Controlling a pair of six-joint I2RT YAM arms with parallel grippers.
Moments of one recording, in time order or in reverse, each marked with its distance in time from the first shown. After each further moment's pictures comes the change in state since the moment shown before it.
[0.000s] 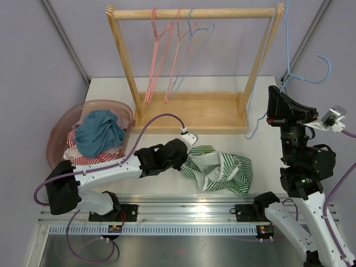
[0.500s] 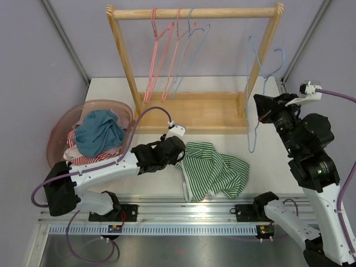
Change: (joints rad) left arm 0.031 -0.010 0.048 -0.171 -0.244 -0.201; right arm 0.000 0.161 0.338 -0.795 -0.005 -0.034
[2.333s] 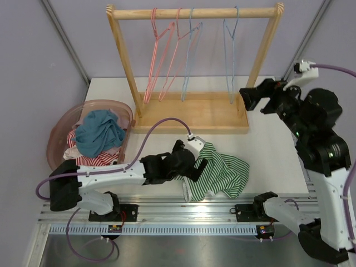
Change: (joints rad) left arm -0.180 -0.014 -0.048 0.248 0.123 0.078; right arm -0.046 0.309 0.435 -0.325 -0.116 -0.079
